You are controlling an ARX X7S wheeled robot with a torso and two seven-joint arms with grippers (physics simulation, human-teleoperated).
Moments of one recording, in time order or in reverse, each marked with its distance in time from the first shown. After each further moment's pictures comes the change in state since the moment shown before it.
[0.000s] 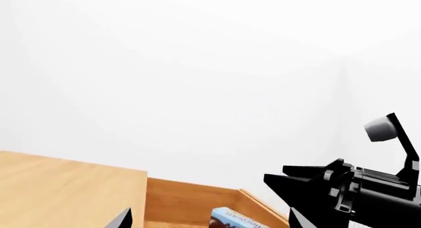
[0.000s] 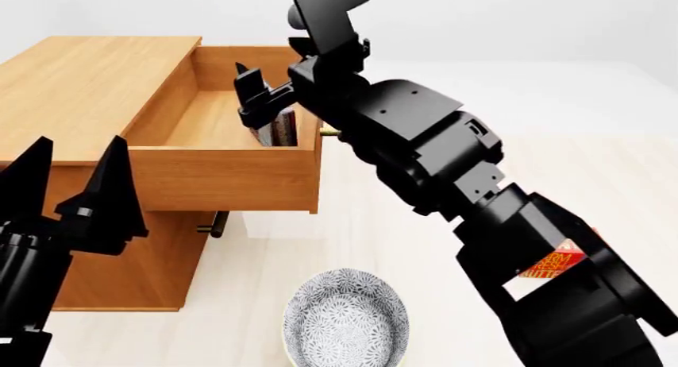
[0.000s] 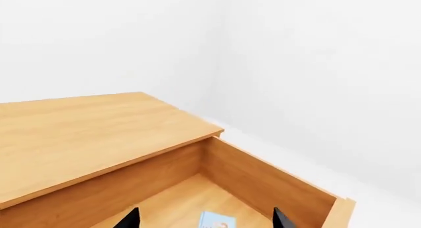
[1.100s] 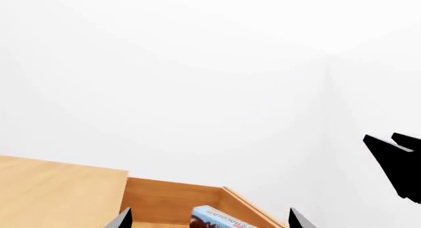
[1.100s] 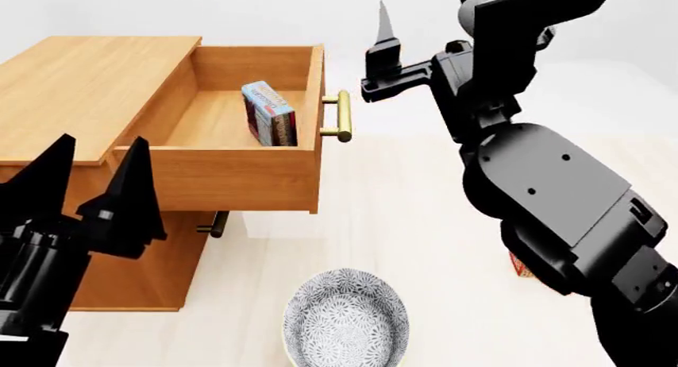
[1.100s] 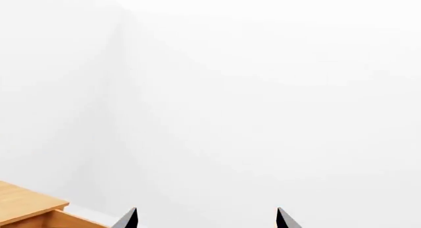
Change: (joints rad) left arm 0.015 0.032 -0.047 0.030 0.025 -0.061 0.007; right arm -0.241 0.461 0.096 -0.665 -0.109 -0.134 0.486
